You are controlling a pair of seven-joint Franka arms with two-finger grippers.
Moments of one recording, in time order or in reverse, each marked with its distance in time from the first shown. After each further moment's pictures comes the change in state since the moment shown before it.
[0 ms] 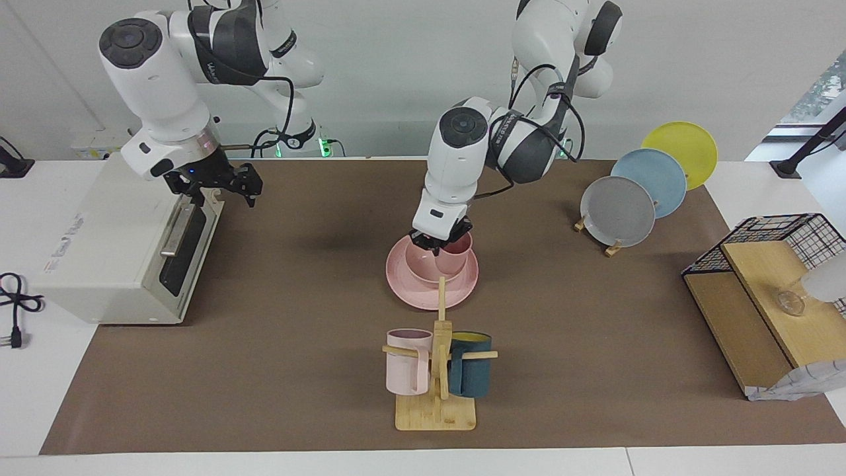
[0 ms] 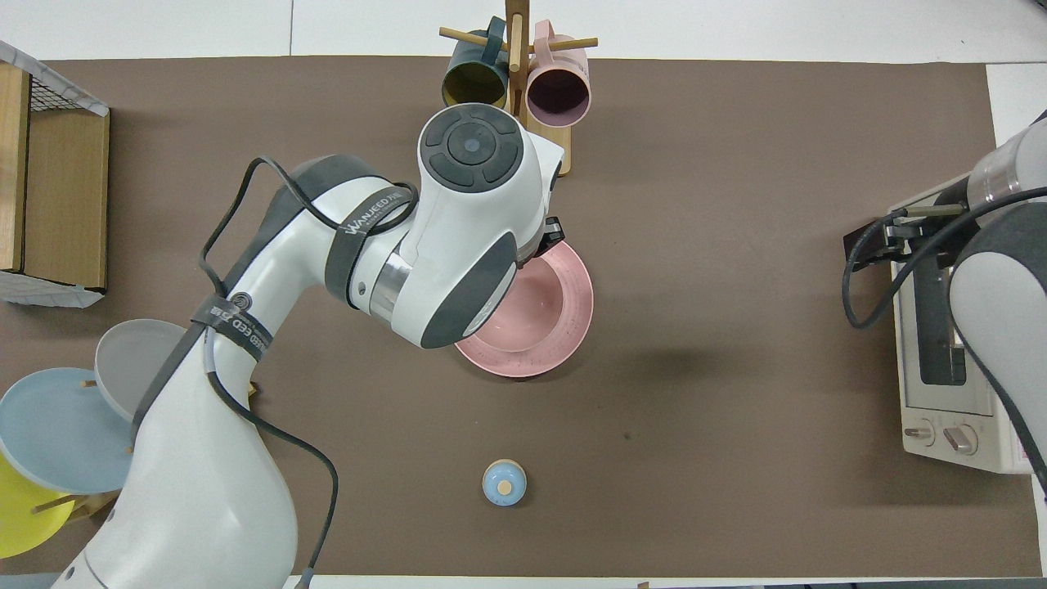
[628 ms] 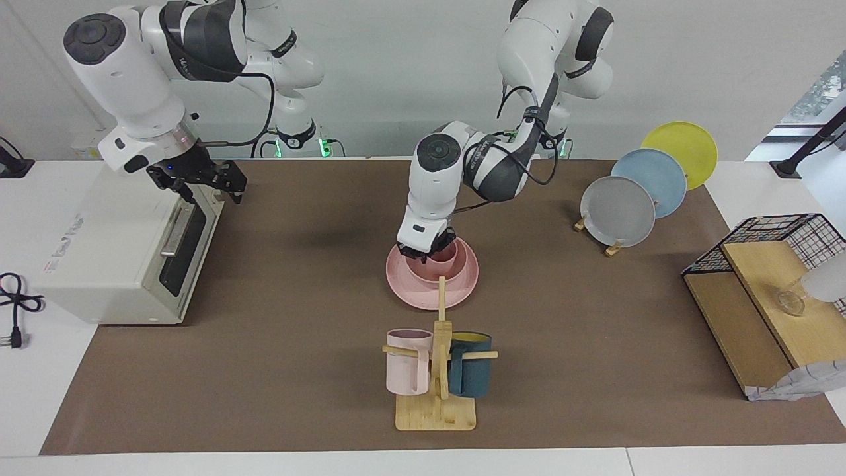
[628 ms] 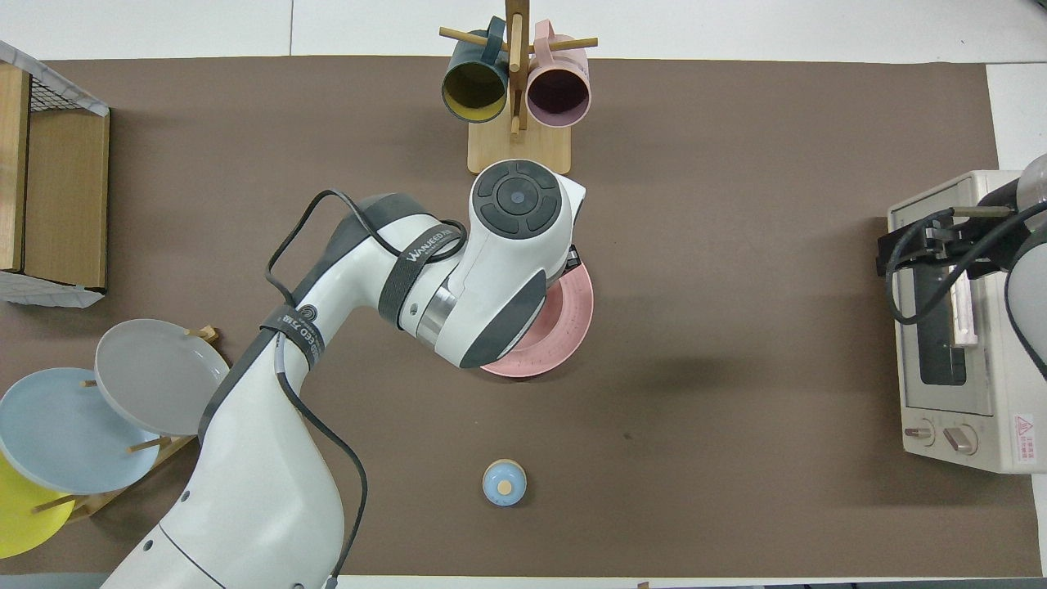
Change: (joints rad) left arm -0.041 0.027 0.000 -0.094 0.010 0.116 -0.041; right arm -0.015 -0.021 -0.034 -0.004 0.010 -0.034 -0.004
